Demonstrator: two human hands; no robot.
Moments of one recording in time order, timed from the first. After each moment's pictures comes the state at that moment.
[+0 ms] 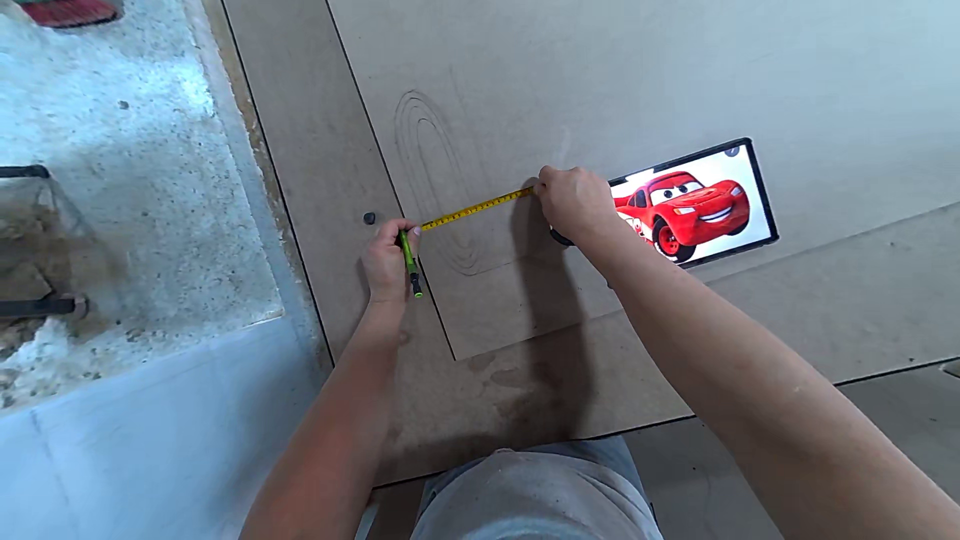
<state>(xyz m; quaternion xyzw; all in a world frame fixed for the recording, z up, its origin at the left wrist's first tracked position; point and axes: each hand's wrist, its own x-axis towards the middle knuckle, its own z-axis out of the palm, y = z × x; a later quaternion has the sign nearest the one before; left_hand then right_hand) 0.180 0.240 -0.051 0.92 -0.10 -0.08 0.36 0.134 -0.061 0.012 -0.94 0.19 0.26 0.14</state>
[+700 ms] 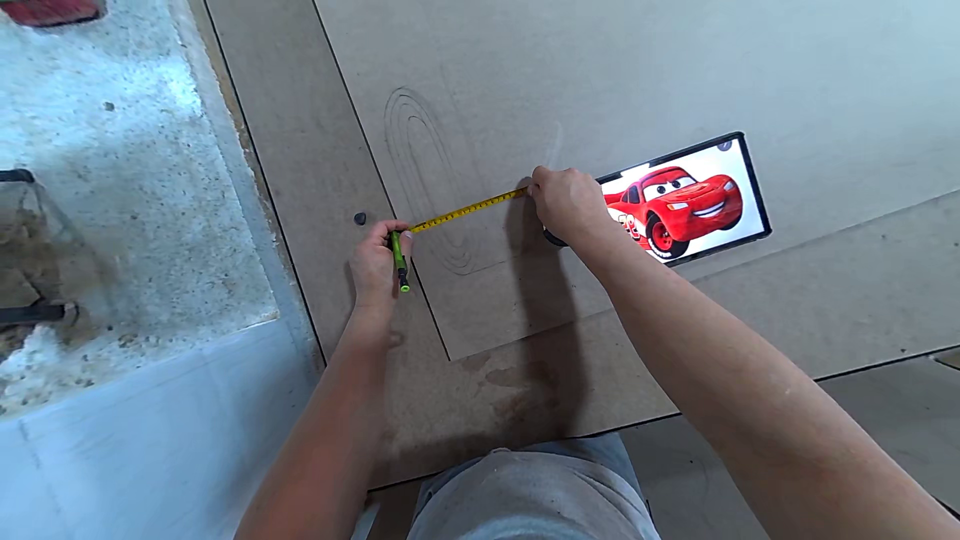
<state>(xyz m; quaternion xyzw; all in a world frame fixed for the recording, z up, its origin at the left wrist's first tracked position) 0.179 0.241 -0.037 0.92 -0.06 -0.13 0.35 0.128 -0.061 0.006 -0.94 0.19 0.25 0.16</state>
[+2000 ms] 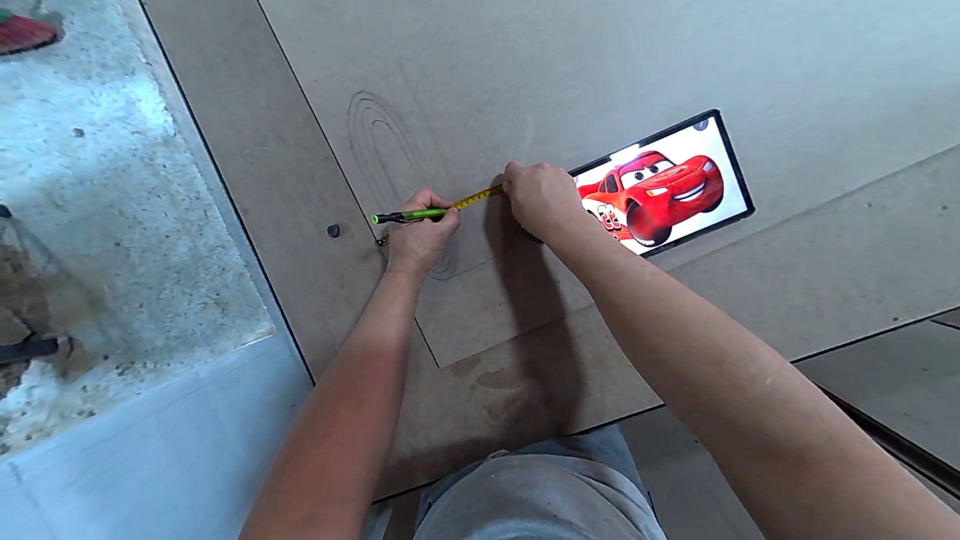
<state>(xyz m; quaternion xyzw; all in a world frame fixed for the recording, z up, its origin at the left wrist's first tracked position) 0.187 0.138 -0.034 0.86 -0.11 -0.24 0.44 0.126 -0.064 0.002 -0.94 0.18 0.24 0.18</state>
